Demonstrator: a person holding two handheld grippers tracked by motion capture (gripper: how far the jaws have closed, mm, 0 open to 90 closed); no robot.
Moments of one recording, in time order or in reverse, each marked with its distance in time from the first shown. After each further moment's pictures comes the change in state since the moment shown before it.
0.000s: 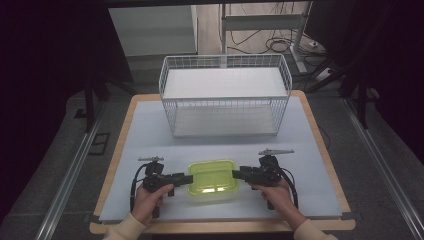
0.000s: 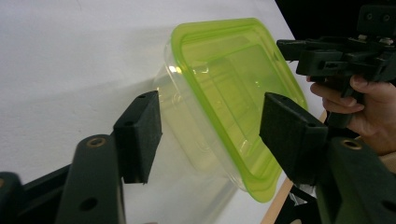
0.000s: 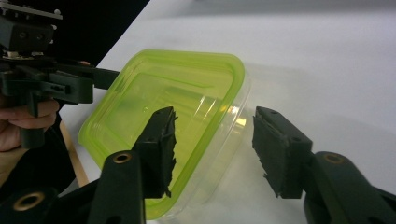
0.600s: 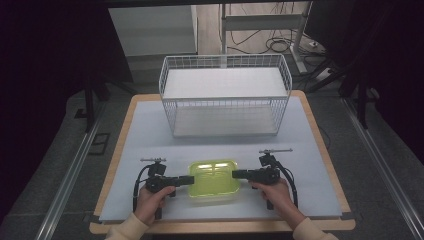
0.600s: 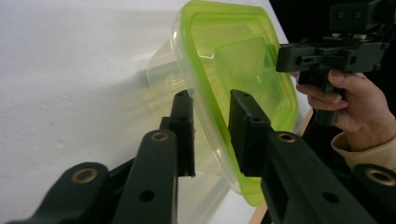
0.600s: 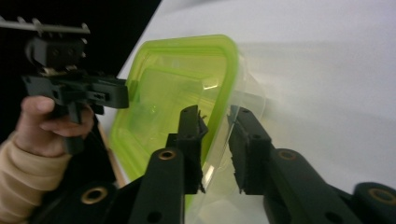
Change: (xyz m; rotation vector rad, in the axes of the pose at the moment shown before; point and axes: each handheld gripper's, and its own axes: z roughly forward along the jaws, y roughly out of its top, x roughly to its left) left arm 0.000 -0.002 0.005 0.016 -0.067 -0.020; right arm -0.013 0.000 0.005 0.056 0.130 0.155
